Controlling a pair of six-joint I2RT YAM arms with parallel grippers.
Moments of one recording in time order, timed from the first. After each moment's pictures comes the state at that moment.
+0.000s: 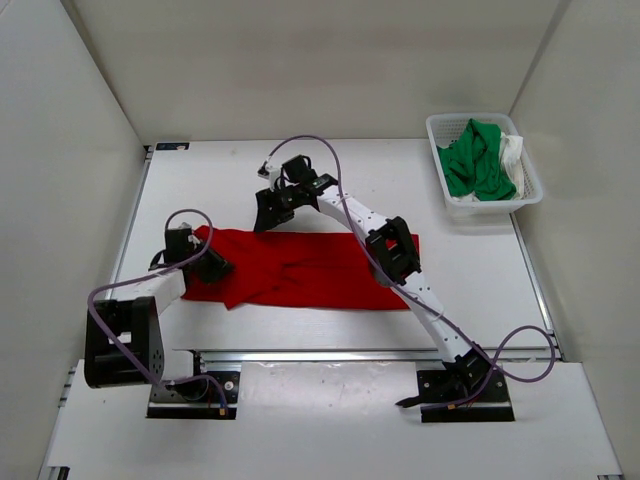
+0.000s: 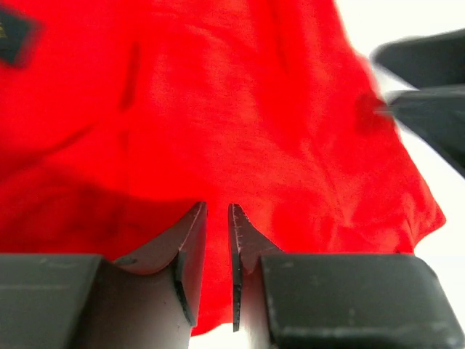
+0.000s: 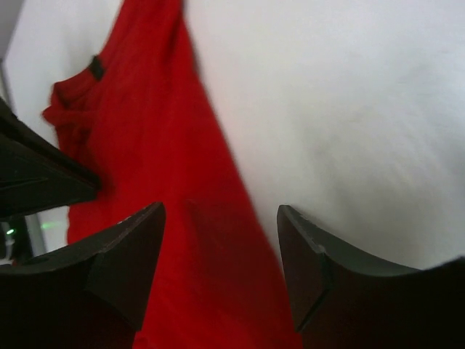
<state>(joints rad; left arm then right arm) 0.08 1.35 0.52 -0.07 0.27 -0.75 0.66 2.76 2.54 -0.57 -0.74 0.18</state>
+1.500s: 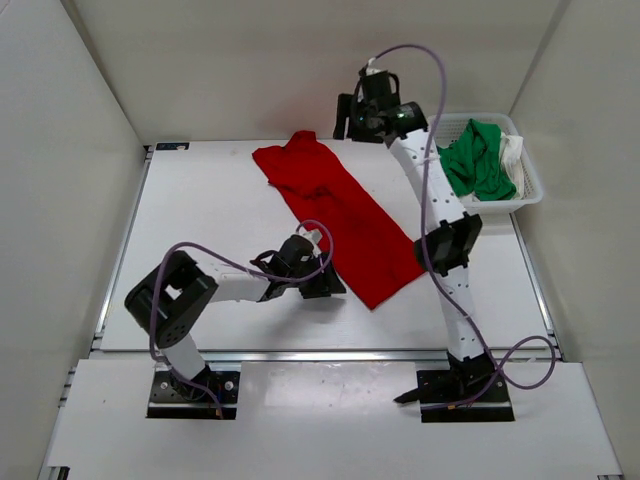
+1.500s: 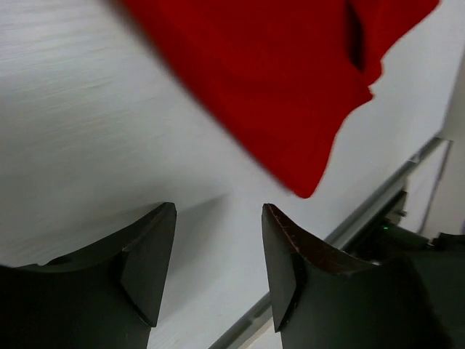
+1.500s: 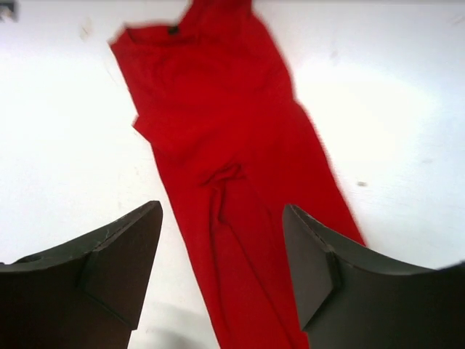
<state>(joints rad) -0.76 1.65 0.72 0.17 0.22 -0.86 0.41 2.45 2.79 -0.99 -0.02 0.37</state>
